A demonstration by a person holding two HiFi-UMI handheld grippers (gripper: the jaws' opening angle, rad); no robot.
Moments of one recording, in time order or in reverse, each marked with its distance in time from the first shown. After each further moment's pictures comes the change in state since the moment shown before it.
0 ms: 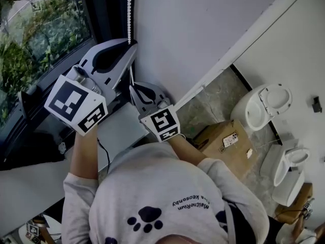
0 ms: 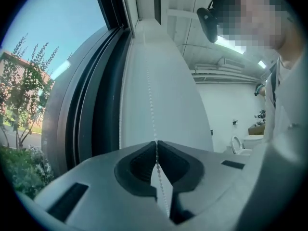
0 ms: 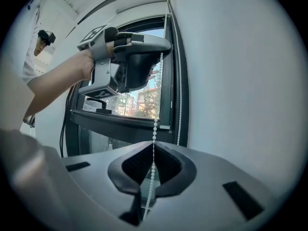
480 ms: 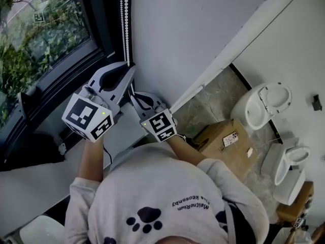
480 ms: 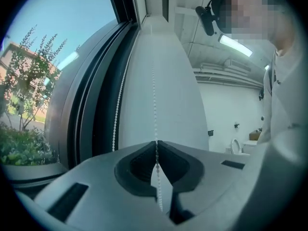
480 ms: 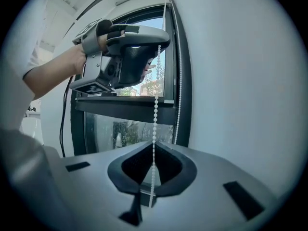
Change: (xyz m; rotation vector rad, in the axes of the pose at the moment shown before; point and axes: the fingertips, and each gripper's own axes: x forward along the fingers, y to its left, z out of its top) left arm -0.013 -0.012 -0.066 -0.090 0.034 0.025; right arm 0.001 0.012 -0.070 -0.003 0.117 0.050
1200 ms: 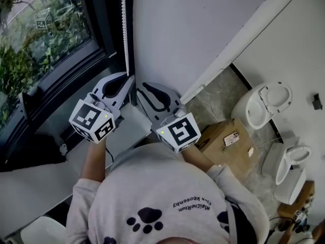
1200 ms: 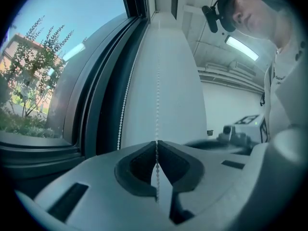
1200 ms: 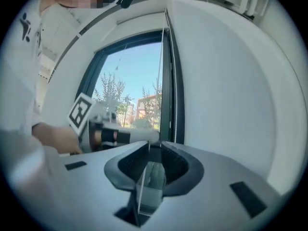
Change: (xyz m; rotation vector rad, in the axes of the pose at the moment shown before) left arm -0.012 0.001 -0.047 -0.075 0.035 0.006; right arm -0.065 -0.007 0.116 0.003 -0.197 -0.045
